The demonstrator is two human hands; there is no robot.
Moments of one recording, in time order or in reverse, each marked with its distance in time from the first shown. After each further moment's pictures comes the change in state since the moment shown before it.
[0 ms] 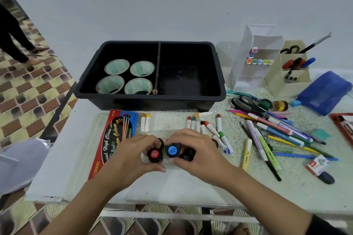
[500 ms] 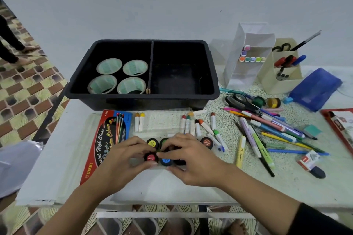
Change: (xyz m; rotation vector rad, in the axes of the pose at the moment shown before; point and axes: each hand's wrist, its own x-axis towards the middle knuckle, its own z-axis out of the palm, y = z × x) left_hand -0.008 -0.011 0.009 -0.077 0.002 0.031; right_hand -0.003 0.015 0.006 -0.324 -0.179 -0.207
